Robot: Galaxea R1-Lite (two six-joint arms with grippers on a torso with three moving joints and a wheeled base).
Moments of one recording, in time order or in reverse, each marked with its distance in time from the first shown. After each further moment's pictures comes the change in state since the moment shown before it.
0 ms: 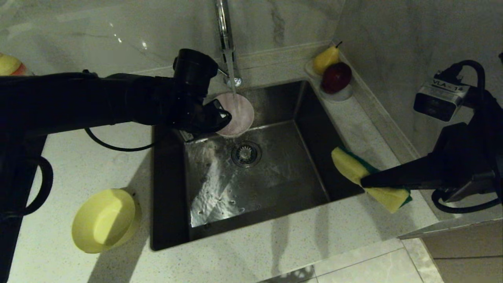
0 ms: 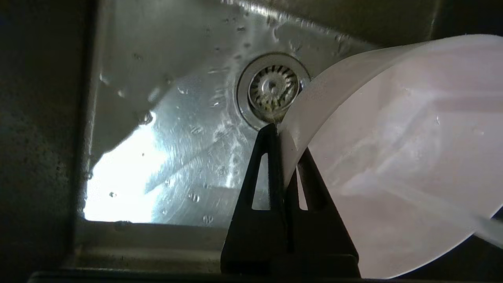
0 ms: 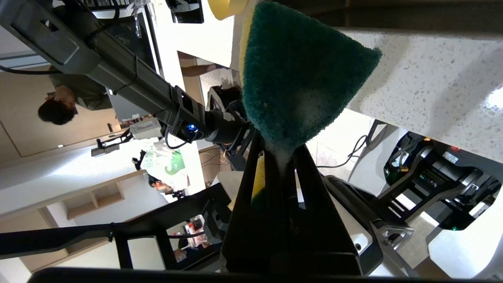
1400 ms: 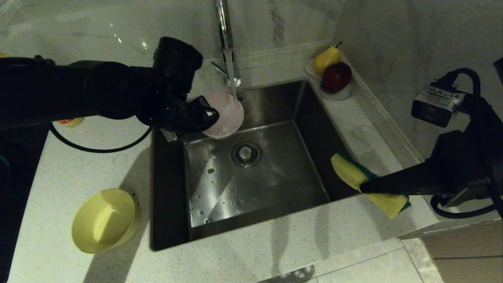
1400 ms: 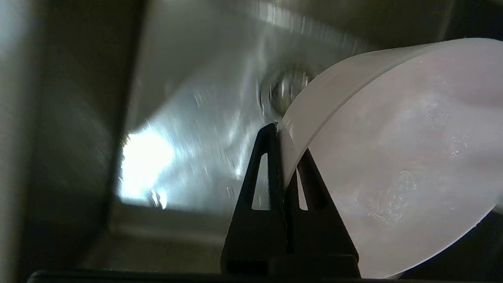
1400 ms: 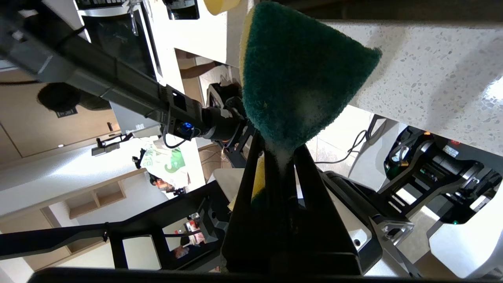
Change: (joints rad) left arm 0.010 -0.123 0.089 0.051 0.036 -0.023; right arm -0.001 0.001 0.027 -0.005 0.000 -0.002
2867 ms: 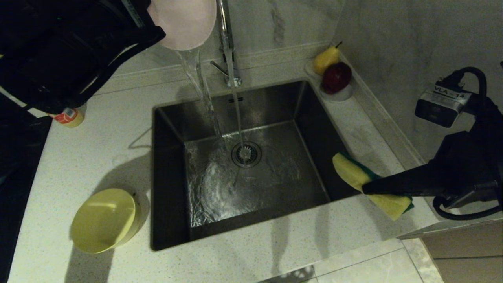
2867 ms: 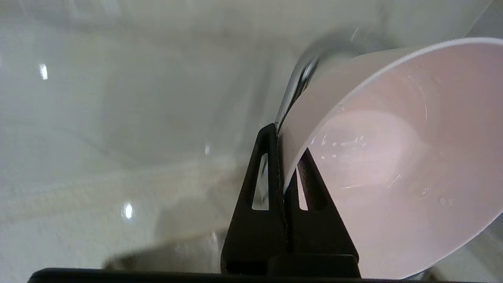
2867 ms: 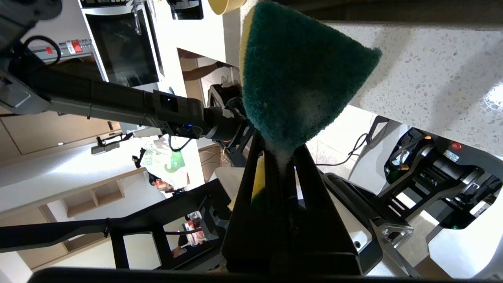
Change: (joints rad) left arm 0.032 -0.376 0.557 -1.229 -0.208 0.806; right arm 0.000 -0.019 0.019 -0.020 0.006 -0.001
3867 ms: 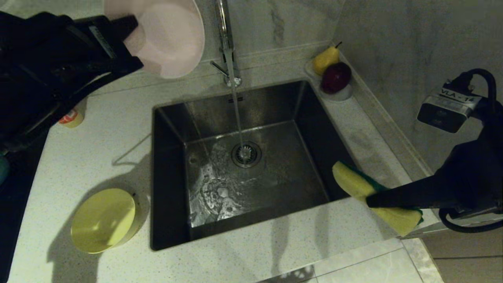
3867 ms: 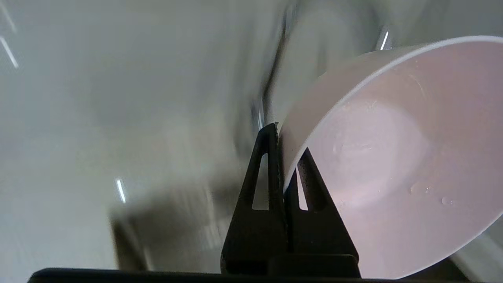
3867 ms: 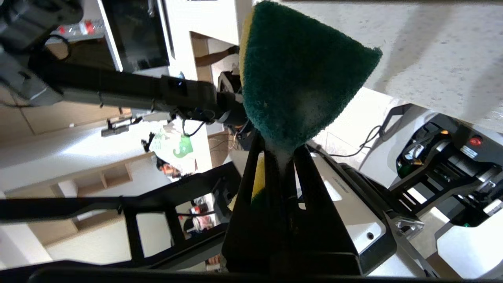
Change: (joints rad) left arm 0.000 -0.164 0.210 0.073 -0.080 -0.012; right arm 0.052 -0.031 0.020 0.004 0.023 0.009
